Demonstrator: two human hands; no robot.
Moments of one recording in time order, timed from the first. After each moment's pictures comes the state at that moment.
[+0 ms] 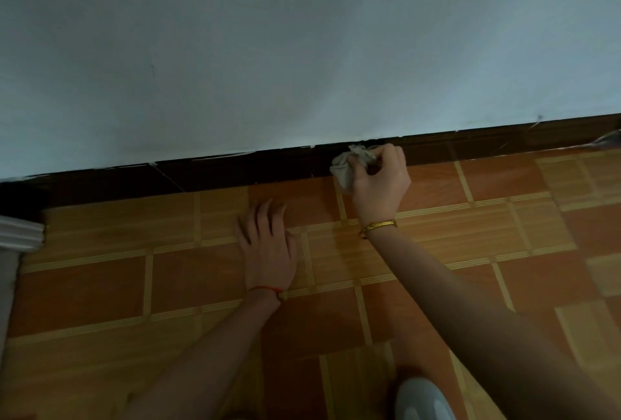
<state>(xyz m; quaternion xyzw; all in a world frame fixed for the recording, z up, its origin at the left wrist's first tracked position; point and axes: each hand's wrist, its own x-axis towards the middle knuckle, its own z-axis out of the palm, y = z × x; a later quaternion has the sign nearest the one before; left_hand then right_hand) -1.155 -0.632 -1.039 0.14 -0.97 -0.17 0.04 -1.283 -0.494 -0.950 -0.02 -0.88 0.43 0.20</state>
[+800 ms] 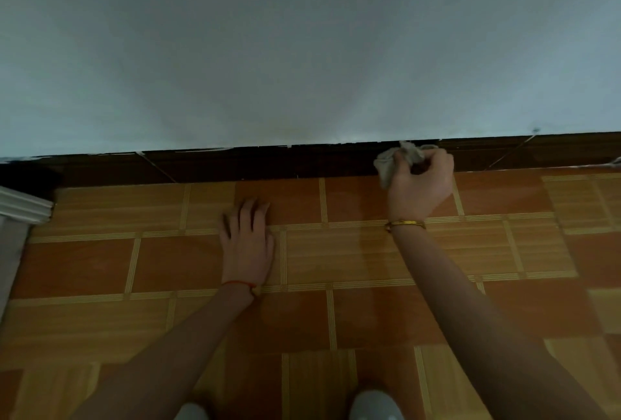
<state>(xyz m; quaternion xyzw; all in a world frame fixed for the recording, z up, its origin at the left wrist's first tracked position) -1.155 -0.623 -1.032 0.16 -0.98 -0.12 0.02 -1.314 -0.418 -0.947 -0.10 -0.84 0.47 0.26</state>
